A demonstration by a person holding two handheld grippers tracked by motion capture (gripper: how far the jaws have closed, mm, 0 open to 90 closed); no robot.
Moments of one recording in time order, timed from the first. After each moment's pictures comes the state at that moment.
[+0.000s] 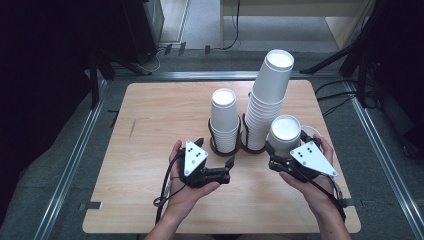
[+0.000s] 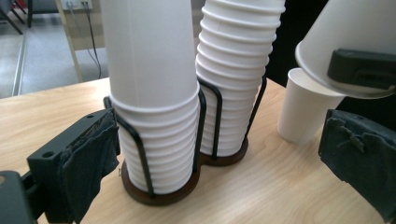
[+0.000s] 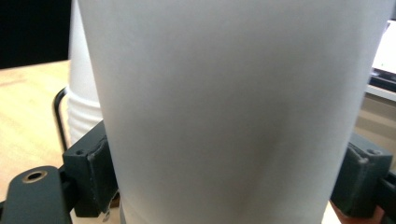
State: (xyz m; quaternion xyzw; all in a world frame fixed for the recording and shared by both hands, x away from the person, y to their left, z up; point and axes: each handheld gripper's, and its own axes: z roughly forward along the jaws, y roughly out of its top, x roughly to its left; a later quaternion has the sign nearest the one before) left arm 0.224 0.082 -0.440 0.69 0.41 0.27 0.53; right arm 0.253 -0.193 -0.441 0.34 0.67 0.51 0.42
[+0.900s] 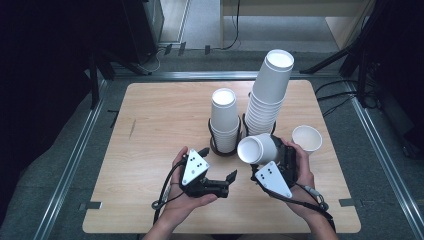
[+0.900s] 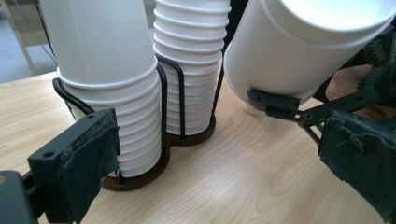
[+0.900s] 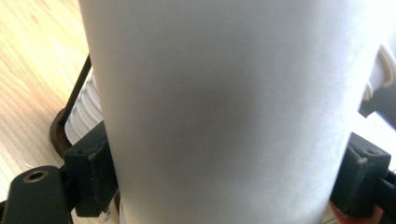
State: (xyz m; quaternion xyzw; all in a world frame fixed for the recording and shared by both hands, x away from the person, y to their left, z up) left arm 0.215 0.082 -0.453 0.73 0.36 0.22 0.54; right arm 0.240 -0.147 -0.477 0.17 0.72 0.40 0.54
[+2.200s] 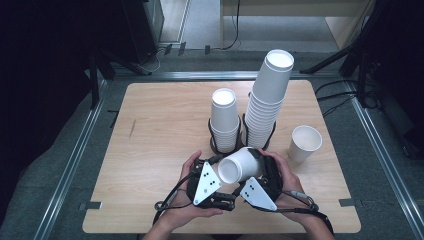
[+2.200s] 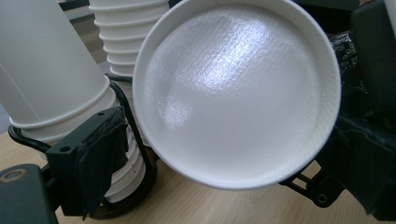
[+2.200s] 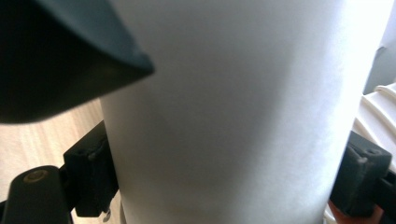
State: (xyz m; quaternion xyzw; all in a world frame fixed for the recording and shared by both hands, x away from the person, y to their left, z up) left arm 0.197 0.065 -0.460 0.76 0.25 0.27 0.53; right arm 0.222 -0.123 -0.492 0.04 0.78 0.39 0.50
